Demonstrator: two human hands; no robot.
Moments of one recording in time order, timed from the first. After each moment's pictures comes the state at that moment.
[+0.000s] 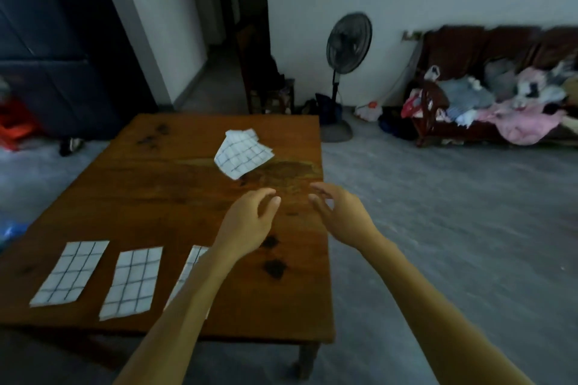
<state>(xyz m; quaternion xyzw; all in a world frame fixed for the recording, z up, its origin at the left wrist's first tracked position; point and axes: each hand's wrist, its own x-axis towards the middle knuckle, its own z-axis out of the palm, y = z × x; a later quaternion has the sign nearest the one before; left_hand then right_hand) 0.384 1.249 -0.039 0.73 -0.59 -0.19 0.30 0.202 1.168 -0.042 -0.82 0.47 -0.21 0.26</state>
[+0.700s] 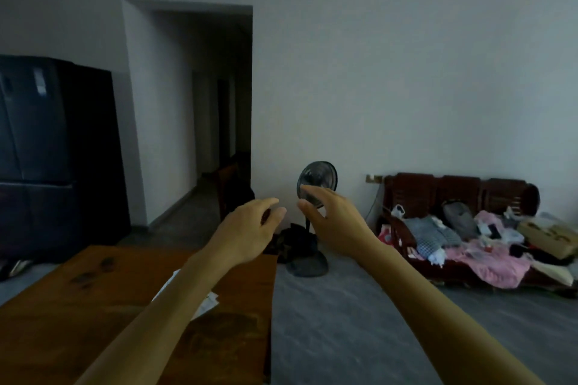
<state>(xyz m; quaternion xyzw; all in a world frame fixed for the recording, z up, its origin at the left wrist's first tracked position) 0.271 1.065 0.166 0.65 -0.67 -0.02 0.35 0.094 0.992 0.179 -0.87 0.35 -0.34 0.09</state>
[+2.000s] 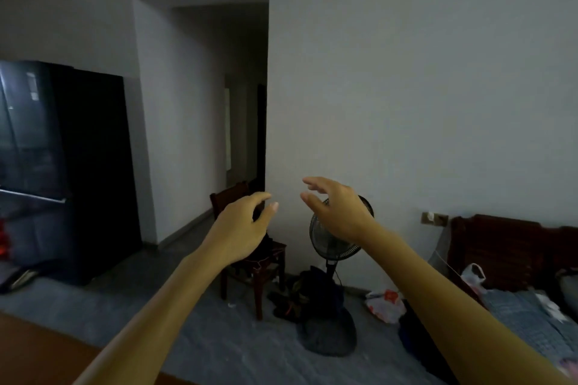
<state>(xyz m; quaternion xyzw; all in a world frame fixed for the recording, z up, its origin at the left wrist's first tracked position) 0.273 0.437 0.186 0.71 -0.56 0.02 0.42 0.109 0.318 0.217 -0.90 0.25 -0.33 0.15</state>
